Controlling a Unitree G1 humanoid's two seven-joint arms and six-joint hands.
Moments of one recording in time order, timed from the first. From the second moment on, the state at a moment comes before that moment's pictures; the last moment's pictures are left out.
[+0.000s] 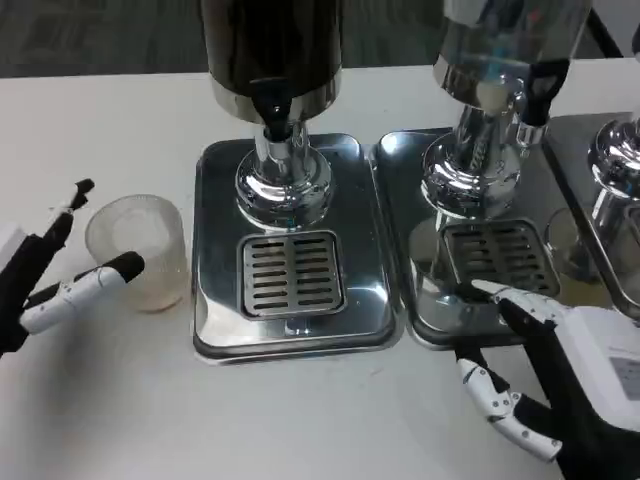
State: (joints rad) left arm -0.21 0.66 0.05 0.73 0.33 -0.56 -0.07; right arm 0.44 -0.32 0.16 -0.36 -0.78 -0.12 -0.16
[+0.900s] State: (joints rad) left arm -0.36 0.66 -0.11 0.97 0.45 -0.59 0.13; right arm 0.44 -0.30 0.18 -0.44 -0.78 -0.11 -0.11
